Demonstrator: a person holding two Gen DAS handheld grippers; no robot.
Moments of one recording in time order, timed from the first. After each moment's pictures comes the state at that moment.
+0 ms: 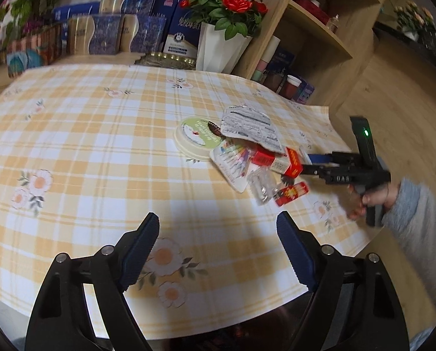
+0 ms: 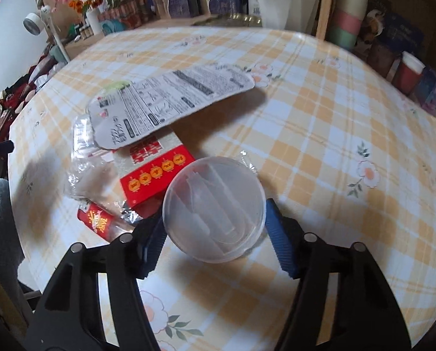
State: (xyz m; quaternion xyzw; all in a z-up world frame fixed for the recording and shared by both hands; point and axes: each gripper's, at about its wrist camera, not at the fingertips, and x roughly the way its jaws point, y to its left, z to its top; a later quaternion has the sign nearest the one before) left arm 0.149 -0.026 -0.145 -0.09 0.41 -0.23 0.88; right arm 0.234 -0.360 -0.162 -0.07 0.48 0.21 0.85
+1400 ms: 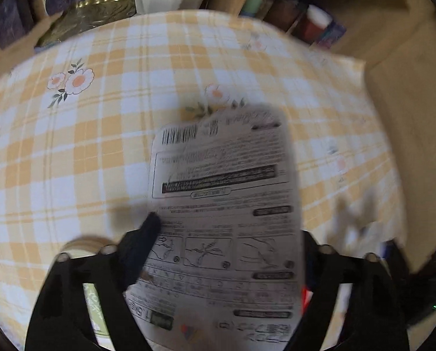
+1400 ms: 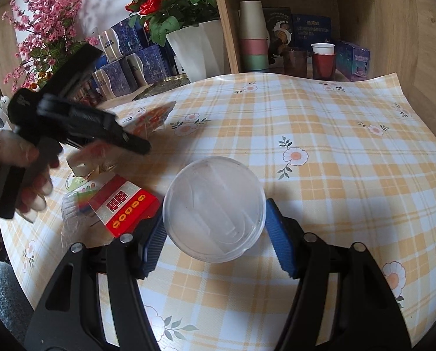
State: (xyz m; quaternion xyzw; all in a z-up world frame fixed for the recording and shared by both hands) left arm 0.392 -0.202 -0.172 -0.02 0.59 -0.25 0.77; right arm 0.201 -0.411 -0.151 0.08 0.38 0.08 0.92
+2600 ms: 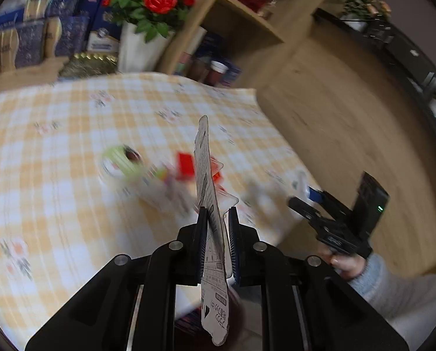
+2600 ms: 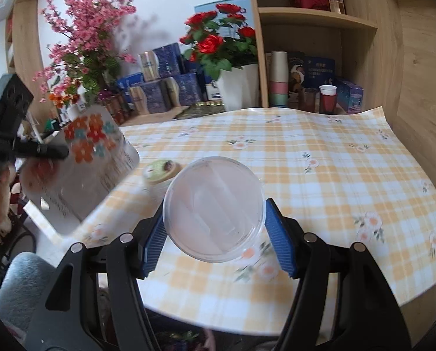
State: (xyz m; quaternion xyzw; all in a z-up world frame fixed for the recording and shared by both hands) left arm 0.160 -0.027 -0.057 -0.08 0.45 -0.42 0.79; right arm 0.055 -0.329 -0.066 0.06 0.31 0.09 0.94
